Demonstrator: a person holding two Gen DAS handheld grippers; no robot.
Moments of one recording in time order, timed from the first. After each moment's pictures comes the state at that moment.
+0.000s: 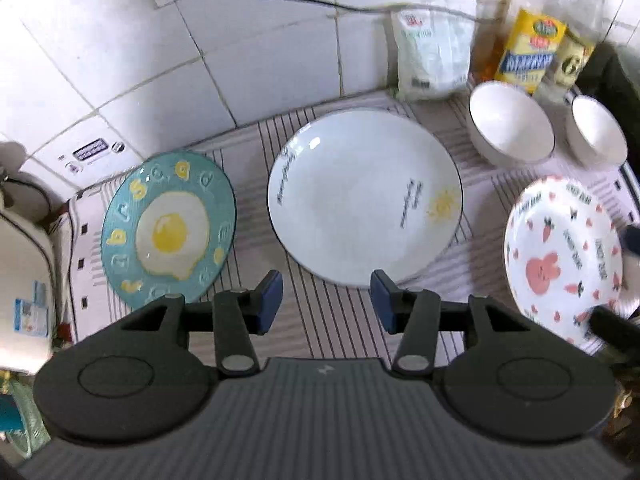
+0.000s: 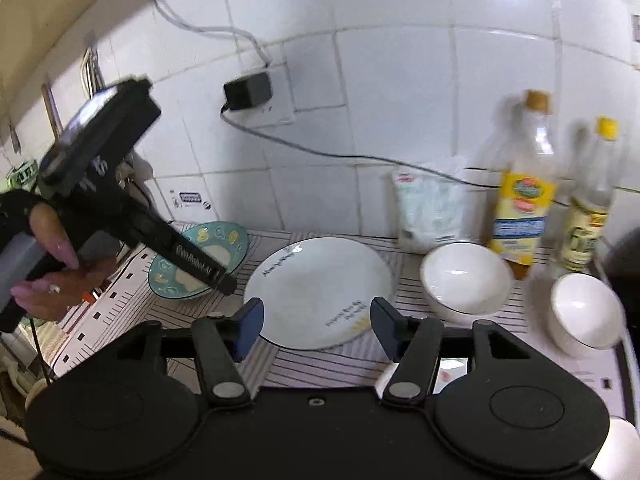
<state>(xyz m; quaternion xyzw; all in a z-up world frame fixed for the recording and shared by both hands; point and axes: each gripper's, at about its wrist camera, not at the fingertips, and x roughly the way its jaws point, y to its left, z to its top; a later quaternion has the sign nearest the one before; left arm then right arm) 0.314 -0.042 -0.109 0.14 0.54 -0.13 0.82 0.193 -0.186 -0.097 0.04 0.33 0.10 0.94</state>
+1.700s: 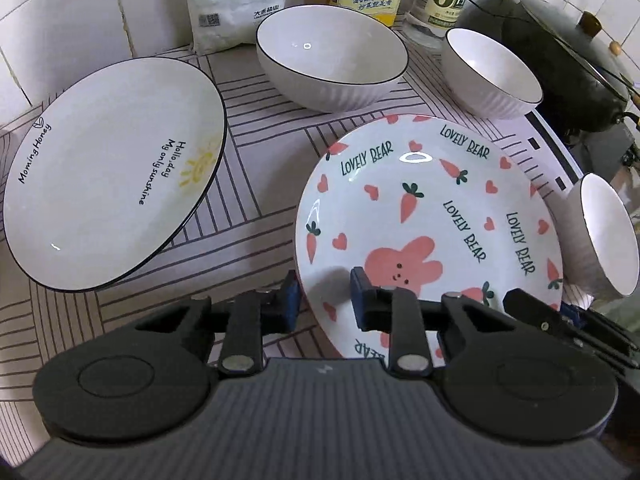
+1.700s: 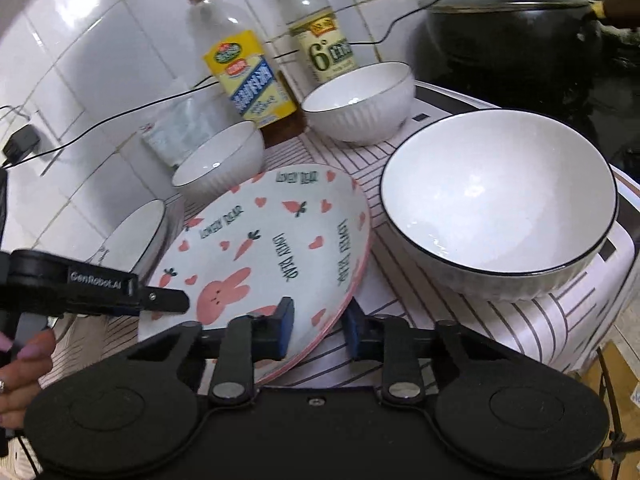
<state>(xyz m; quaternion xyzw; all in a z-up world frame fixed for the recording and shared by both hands) 0.273 -0.167 -0.229 0.08 0.52 -0.27 0.81 0.118 -0.308 -0.263 0.27 0.32 -0.12 0.90</state>
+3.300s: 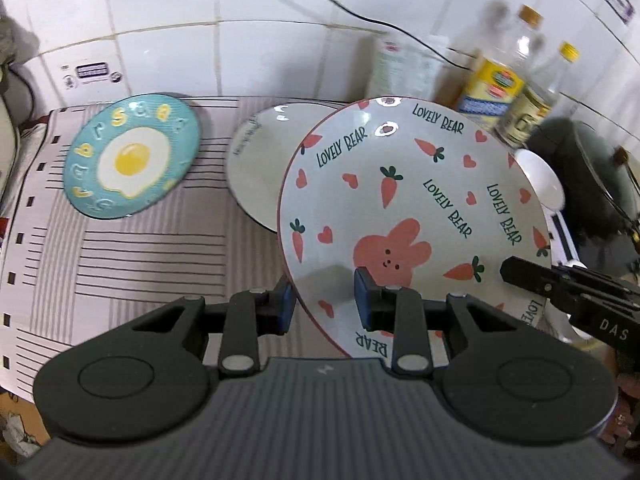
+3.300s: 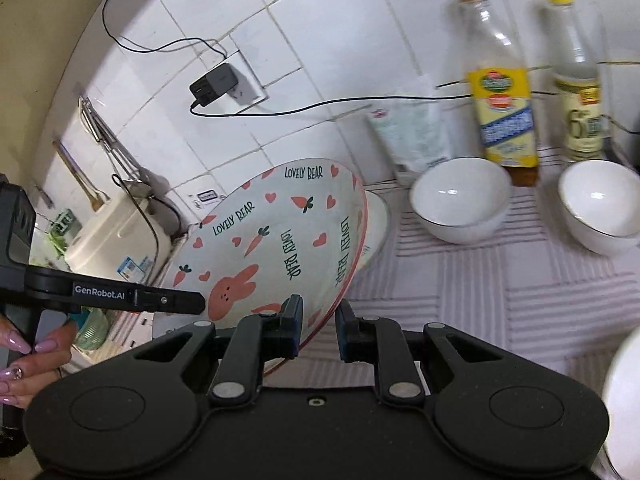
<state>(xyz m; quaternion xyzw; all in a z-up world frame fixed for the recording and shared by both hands) 0.243 -0.006 -0.118 -0.04 0.50 -0.14 0.85 0.196 -0.255 -0.156 0.19 0.36 0.17 0.90</state>
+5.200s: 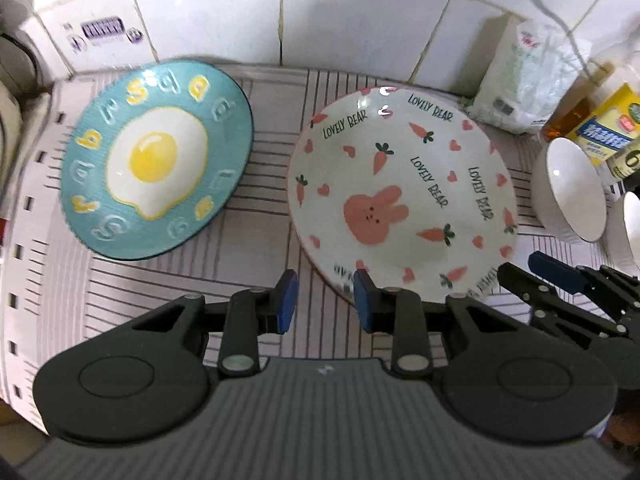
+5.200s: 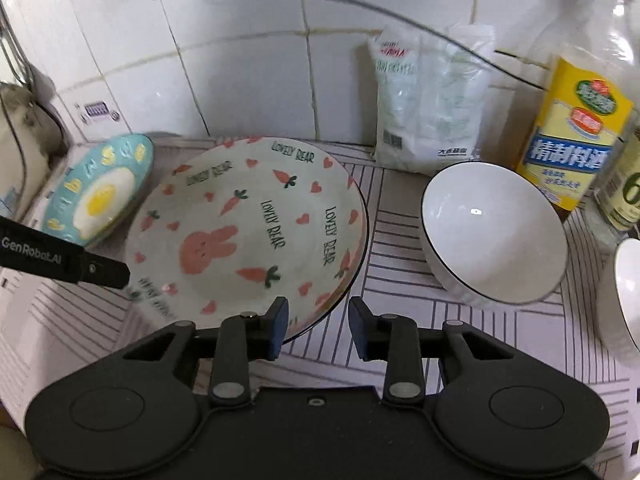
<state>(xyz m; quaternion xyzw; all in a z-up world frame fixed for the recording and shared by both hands) 0.361 0.008 -0.170 -0.03 0.57 -0.07 0.82 0.328 -0.175 -0.201 0.02 0.47 0.06 0.88</state>
